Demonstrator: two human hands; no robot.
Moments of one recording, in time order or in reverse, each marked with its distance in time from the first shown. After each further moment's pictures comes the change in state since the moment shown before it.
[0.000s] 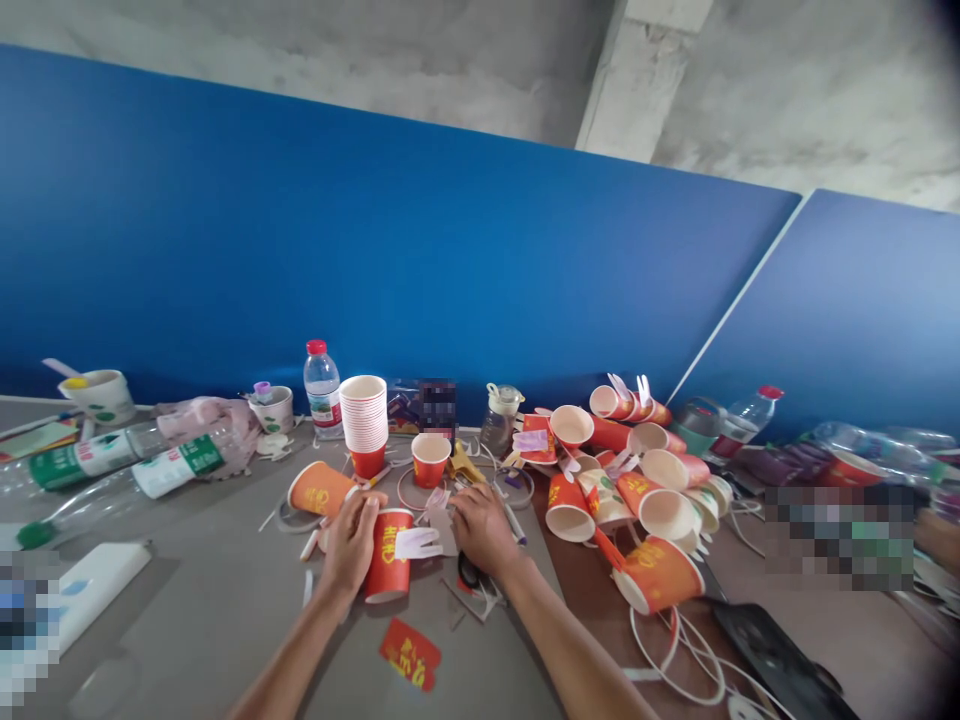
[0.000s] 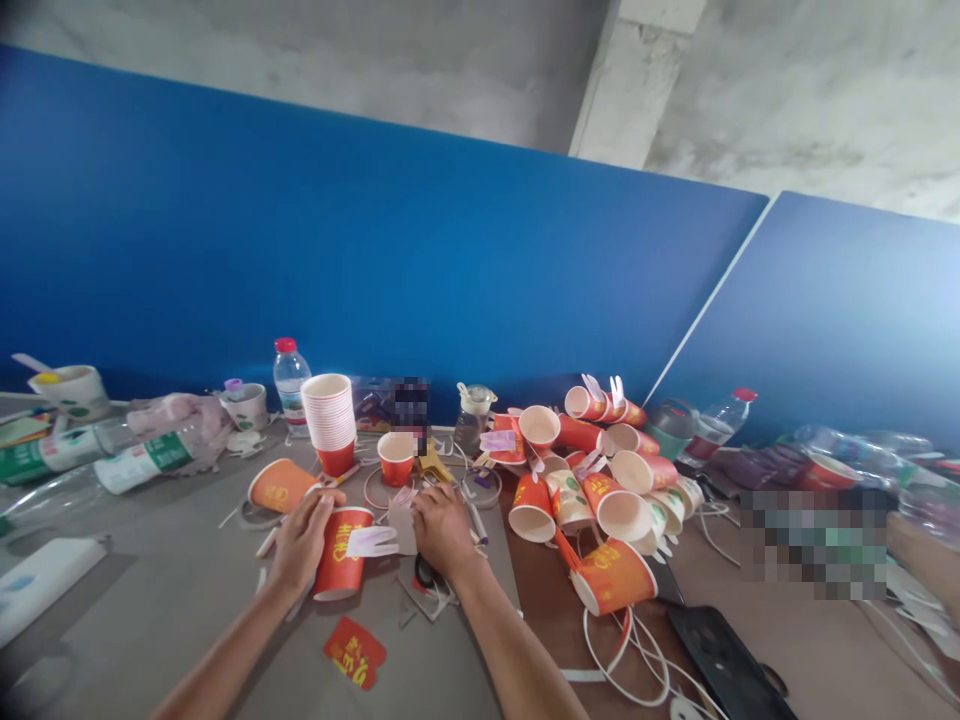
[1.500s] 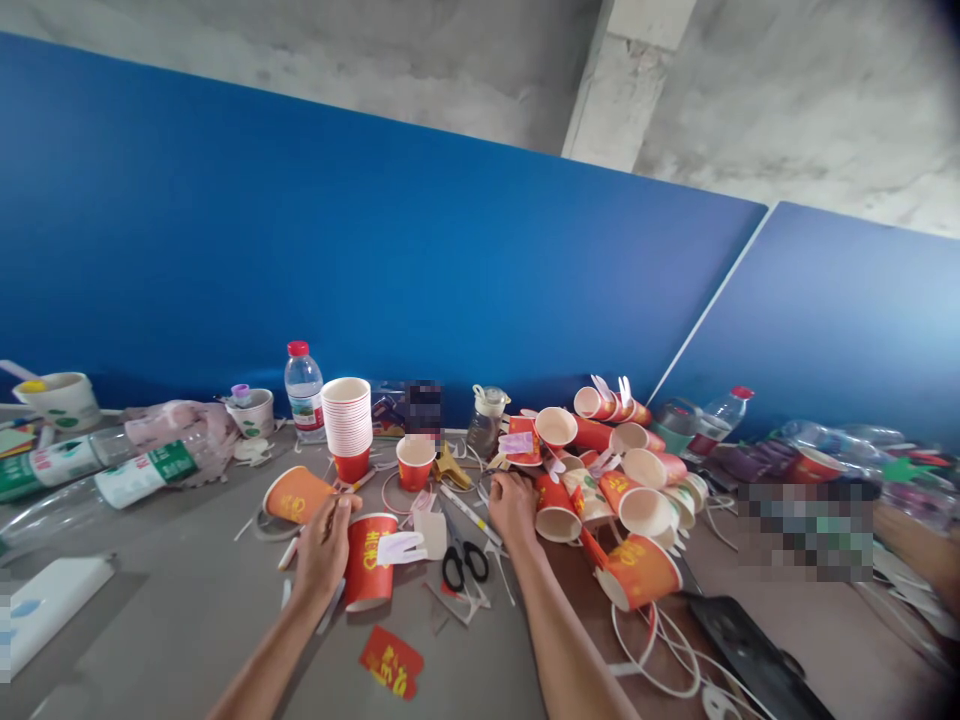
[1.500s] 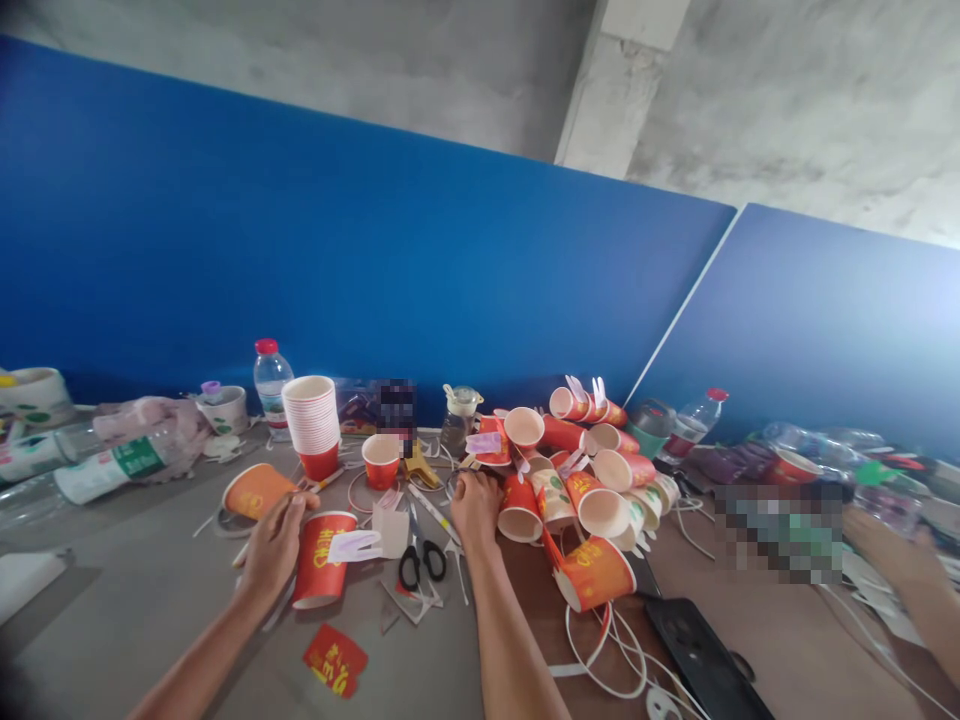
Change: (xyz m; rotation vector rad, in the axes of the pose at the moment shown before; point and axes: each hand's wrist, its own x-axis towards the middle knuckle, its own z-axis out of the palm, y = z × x) left_hand 0.003 0.004 -0.007 0.117 0.036 -0.026; right_hand 0.007 0.056 -0.014 -0.121 0.231 0.578
